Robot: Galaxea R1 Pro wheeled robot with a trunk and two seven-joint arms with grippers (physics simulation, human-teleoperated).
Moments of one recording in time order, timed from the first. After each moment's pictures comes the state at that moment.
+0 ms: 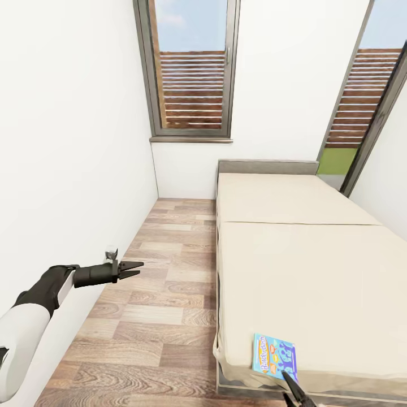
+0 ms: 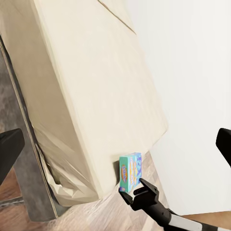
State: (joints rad) left arm -0.92 0.30 0.16 -0.48 0.02 0.77 -1.40; right arm -0.19 -0.08 -0.39 -0.30 -0.87 0.21 1.07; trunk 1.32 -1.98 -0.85
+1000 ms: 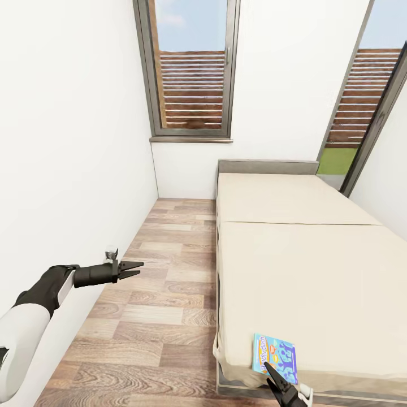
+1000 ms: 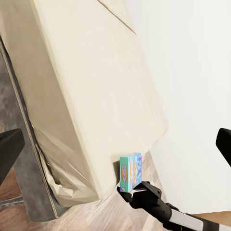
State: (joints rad) left arm -0.92 0.30 0.16 -0.48 0.02 0.77 -1.40; right arm -0.20 -0.08 -0.19 -0.40 -0.86 0.21 1.08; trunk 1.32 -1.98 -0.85
